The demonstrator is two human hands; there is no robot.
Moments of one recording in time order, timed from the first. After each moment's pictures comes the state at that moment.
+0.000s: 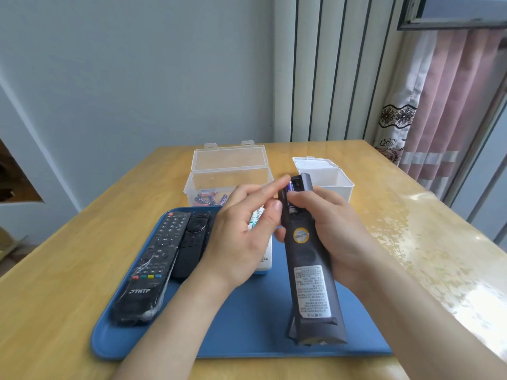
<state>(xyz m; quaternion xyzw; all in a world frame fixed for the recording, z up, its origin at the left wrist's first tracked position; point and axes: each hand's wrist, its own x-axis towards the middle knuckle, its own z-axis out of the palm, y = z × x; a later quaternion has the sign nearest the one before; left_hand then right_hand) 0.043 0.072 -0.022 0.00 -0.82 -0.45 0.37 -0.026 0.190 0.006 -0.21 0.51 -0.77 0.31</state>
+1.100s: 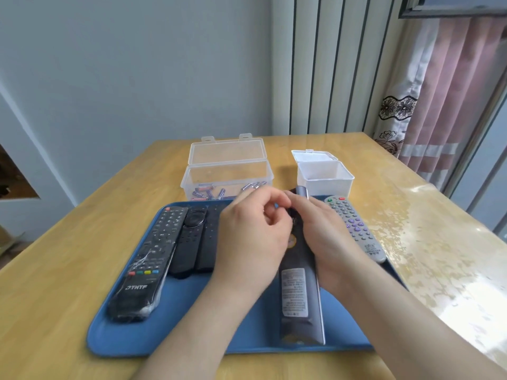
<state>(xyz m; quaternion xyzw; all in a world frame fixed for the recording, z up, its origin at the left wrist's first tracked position) 0.038 0.098 -0.023 0.14 -0.81 -0.36 0.43 -0.020 0.178 -0.011 -0.14 0.53 -0.78 0.31</state>
